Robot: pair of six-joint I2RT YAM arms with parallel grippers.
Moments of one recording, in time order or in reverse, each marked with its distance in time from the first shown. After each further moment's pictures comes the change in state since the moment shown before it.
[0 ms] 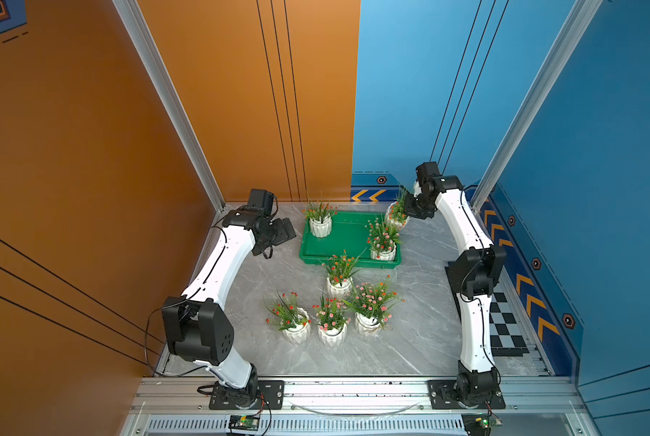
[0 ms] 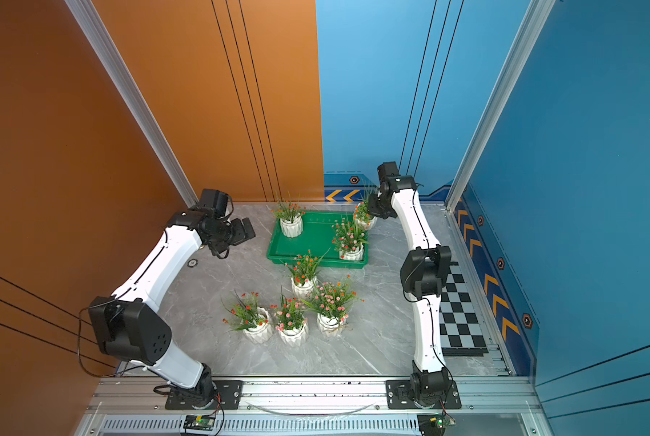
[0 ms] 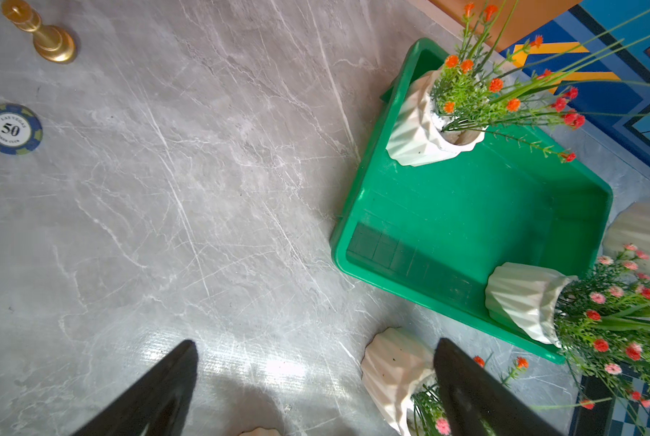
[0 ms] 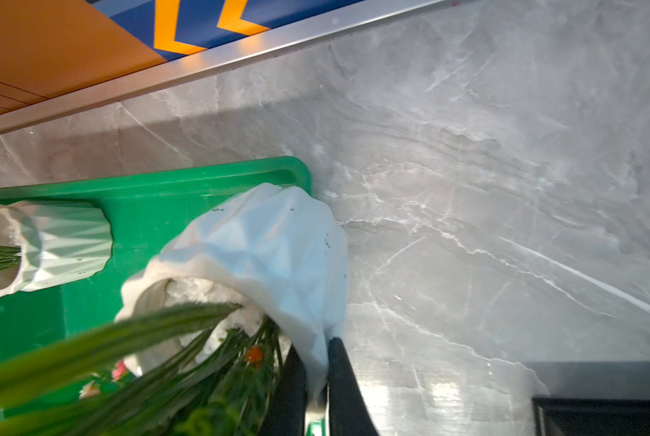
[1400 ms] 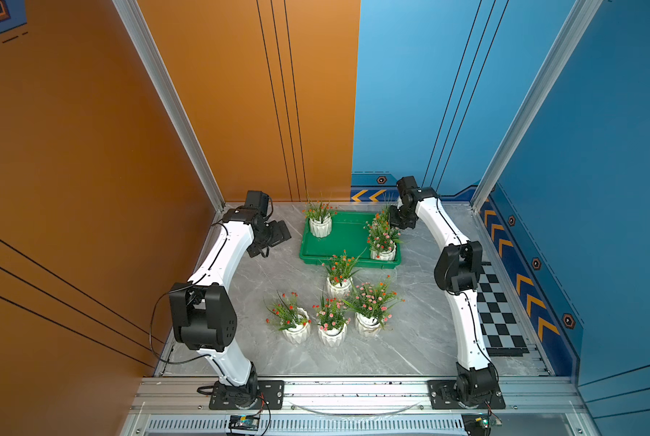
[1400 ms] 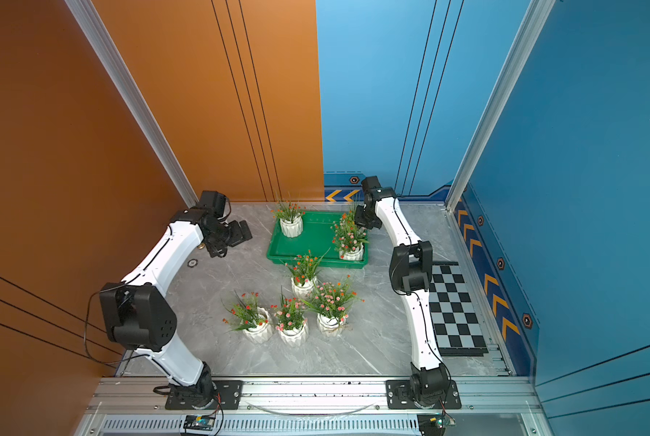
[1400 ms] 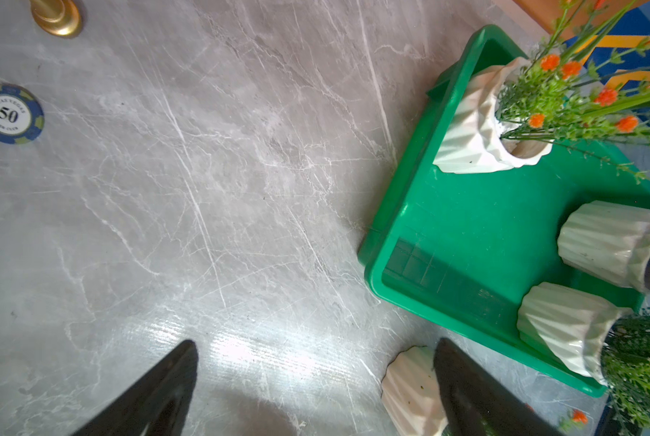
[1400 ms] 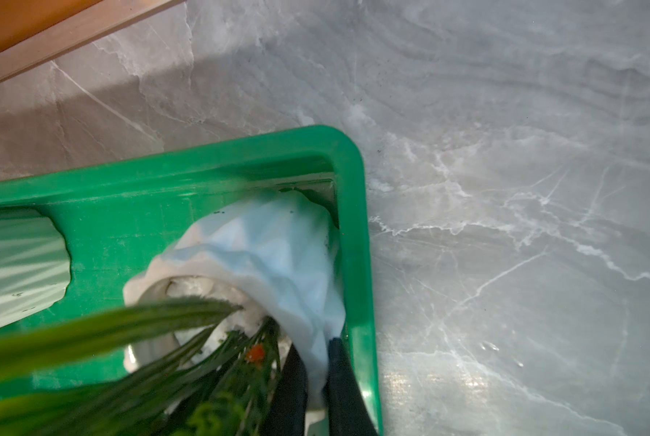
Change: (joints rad) left arm 0.062 0.092 0.007 0.000 0.027 0.021; right arm 0.045 0.164 0.004 0.069 -0.018 0.093
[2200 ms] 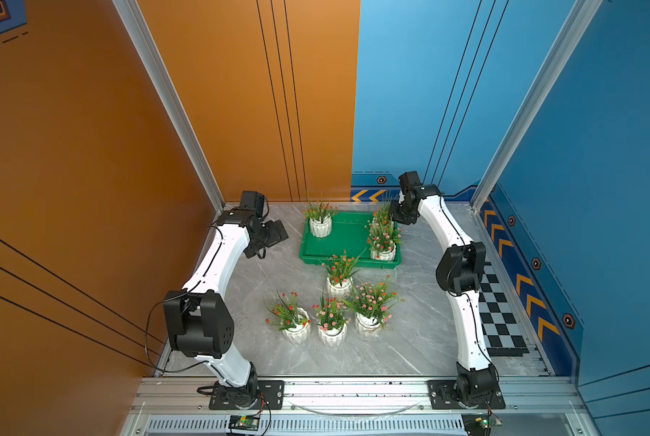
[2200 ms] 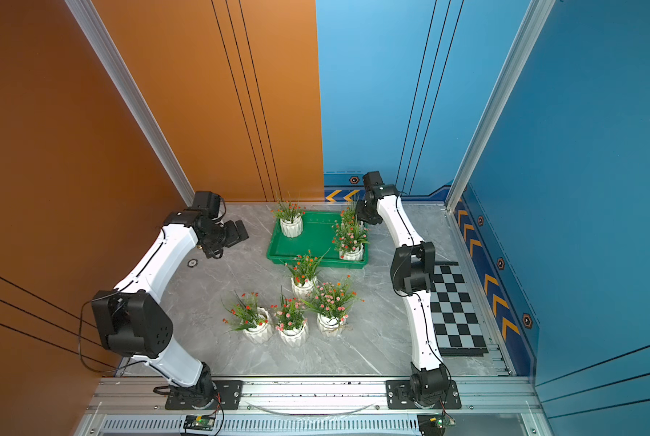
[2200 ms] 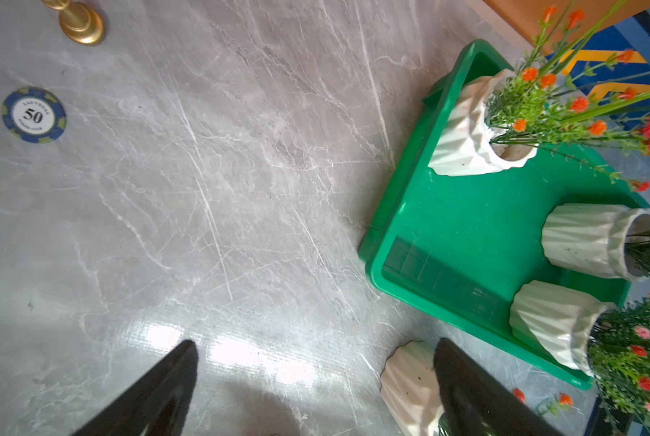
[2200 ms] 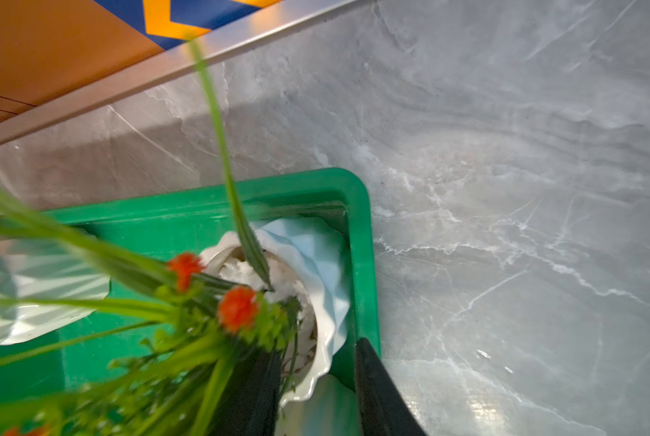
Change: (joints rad) left arm 0.023 -0.081 -0.037 0.000 0.003 0.003; right arm -0.006 -0.057 0.011 0.037 0.015 0.002
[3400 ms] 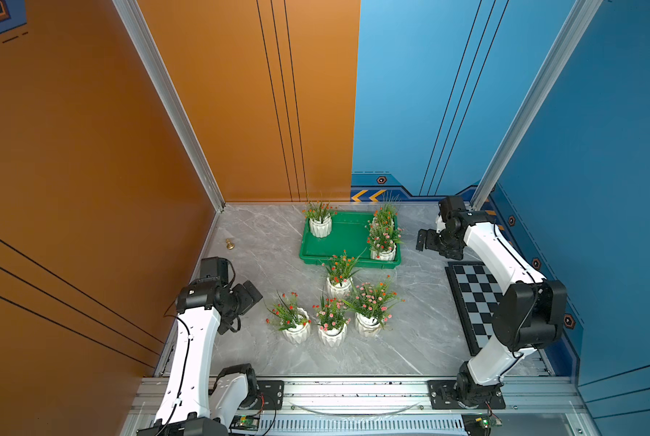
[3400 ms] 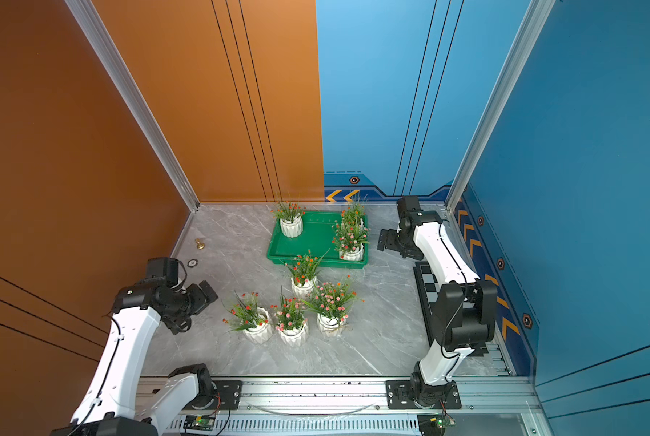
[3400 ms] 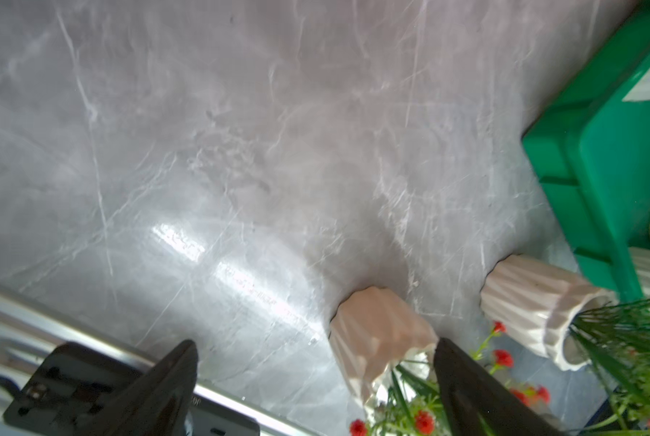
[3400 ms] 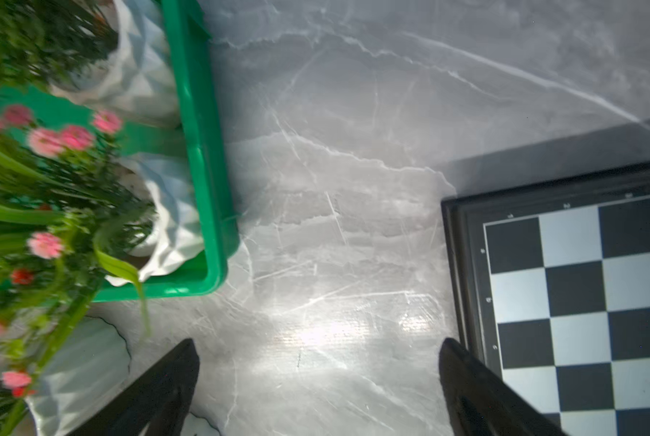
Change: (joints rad) left arm 0.241 -0.683 -0.631 -0.238 0.049 -0.066; right arm -0.129 -0.752 -0.989 0.083 0.033 -0.127
